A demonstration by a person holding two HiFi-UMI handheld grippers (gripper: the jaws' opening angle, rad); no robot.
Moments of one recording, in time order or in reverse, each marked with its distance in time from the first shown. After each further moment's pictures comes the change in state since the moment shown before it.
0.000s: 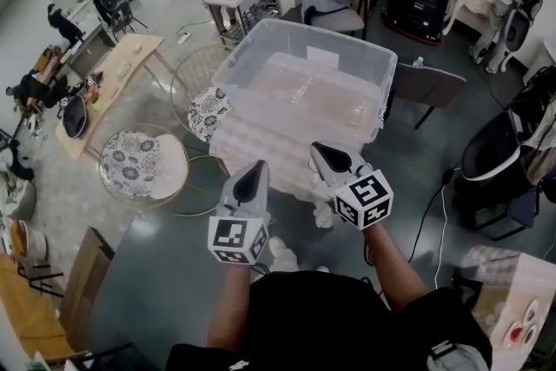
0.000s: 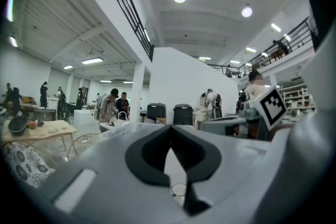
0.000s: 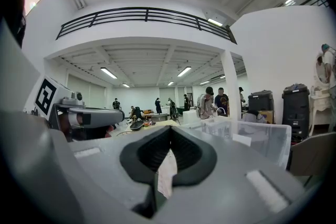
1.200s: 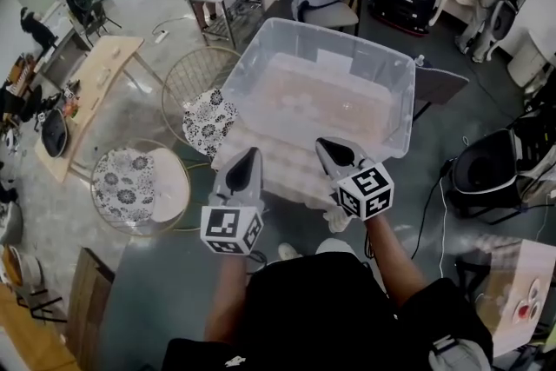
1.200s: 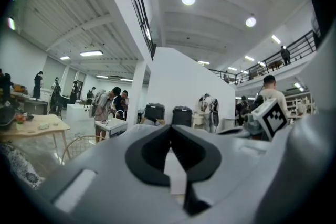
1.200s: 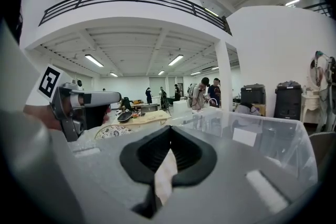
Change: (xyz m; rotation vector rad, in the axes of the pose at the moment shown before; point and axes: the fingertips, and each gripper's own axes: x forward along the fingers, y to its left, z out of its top) left arm 0.059 0.168 0.004 -0.066 -0.015 -0.076; right arm 0.149 -0.010 -0.021 0.008 0.126 -0.118
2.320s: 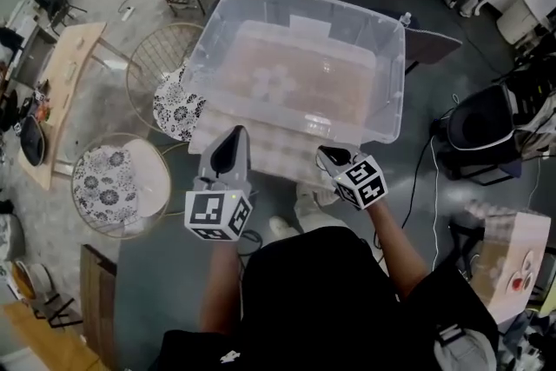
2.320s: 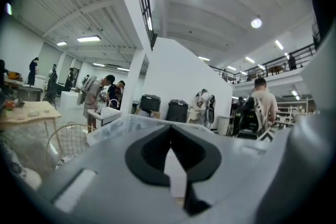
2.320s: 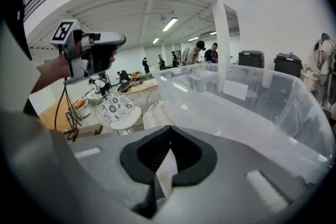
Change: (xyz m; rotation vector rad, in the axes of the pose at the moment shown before) left arm 0.085 -0.002 -0.032 -0.070 0.076 -0.057; right arm -0.006 -0.068 -0.162 0.064 0.386 0.020
